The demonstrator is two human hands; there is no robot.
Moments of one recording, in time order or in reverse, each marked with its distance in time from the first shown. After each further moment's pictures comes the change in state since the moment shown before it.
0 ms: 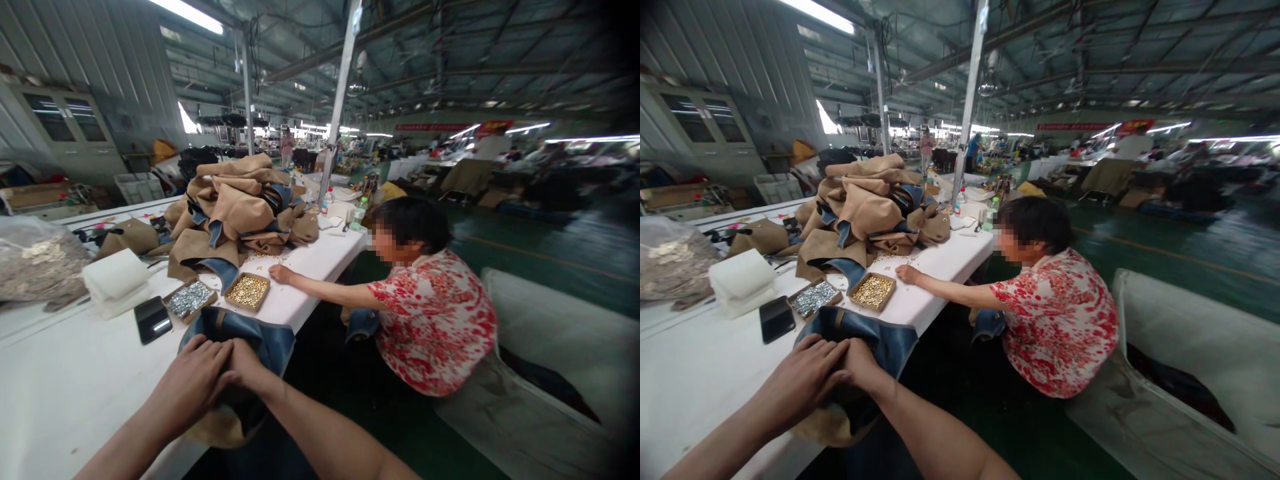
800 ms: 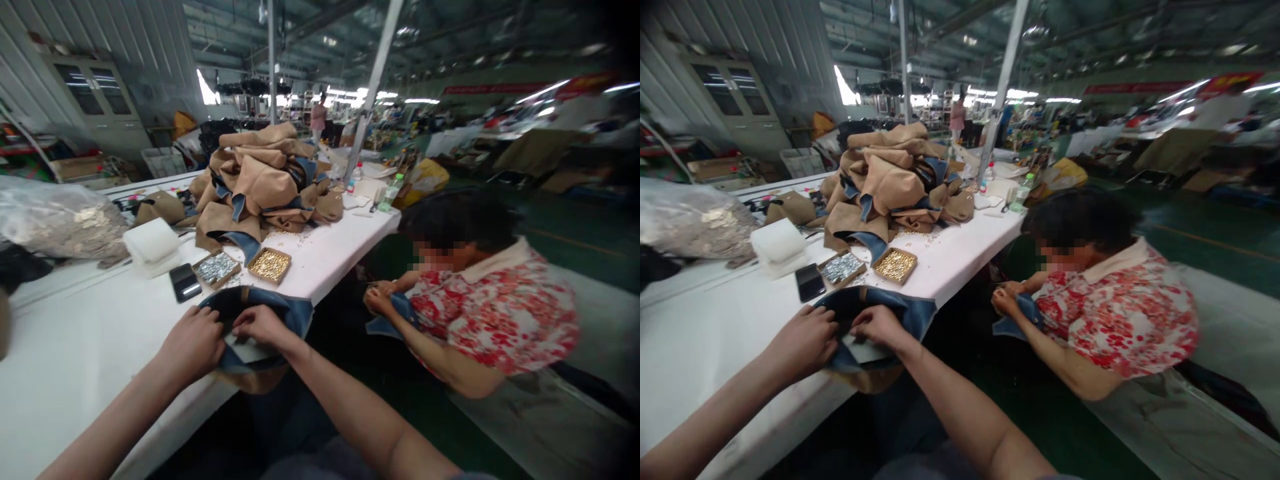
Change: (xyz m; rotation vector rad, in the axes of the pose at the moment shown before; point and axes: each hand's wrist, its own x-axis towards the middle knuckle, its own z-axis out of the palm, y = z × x) left_hand -0.035 -0.025 -0.020 0.231 -0.131 -0.154; right_hand -0.027 -0.027 -0.016 0.578 -0.158 0.175
